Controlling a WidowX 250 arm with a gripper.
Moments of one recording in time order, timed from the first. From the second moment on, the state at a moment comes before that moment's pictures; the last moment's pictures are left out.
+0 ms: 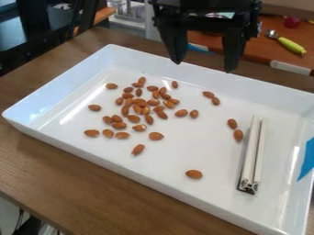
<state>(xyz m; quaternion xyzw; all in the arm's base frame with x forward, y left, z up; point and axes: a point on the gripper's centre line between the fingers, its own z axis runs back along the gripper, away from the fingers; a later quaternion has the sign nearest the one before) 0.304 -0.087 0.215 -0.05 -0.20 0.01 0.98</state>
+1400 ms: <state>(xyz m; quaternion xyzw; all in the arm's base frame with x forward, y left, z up) 0.354 -0.148 0.115 0.05 -0.05 0.12 0.99</state>
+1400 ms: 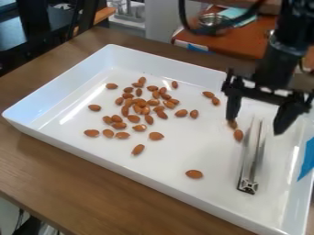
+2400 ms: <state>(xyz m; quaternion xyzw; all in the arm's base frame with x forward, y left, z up) 0.353 -0.162 0.077 0.04 -0.07 0.14 0.99</state>
